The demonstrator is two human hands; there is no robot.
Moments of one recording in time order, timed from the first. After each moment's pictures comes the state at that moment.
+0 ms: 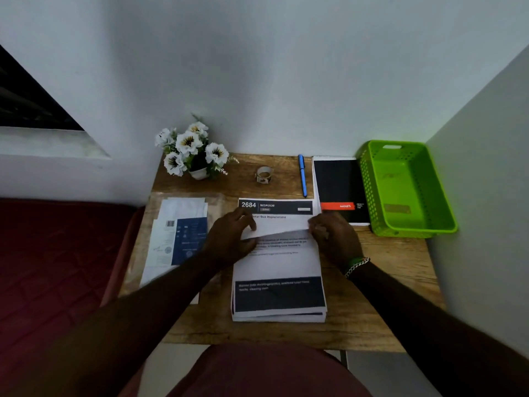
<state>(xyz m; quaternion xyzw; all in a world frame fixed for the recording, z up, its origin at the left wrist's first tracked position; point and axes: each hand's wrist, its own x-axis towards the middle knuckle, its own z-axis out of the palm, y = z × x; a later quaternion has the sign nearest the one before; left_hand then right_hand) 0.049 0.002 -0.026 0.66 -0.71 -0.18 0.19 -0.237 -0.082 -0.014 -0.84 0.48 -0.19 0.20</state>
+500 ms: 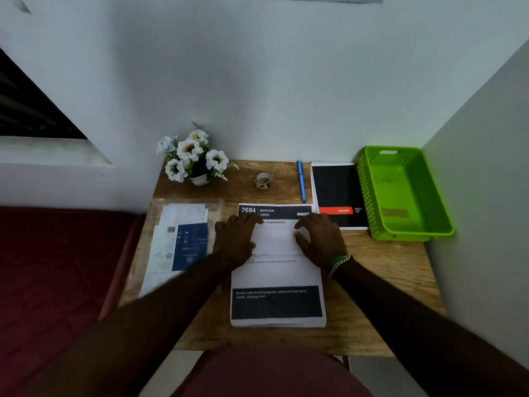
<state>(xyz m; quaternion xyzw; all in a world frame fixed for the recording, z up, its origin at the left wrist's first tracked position) 0.022 -0.009 -0.008 0.74 -0.64 -0.21 0.04 -0.206 -0.081 -0.012 -0.86 0.48 -0.09 0.13</state>
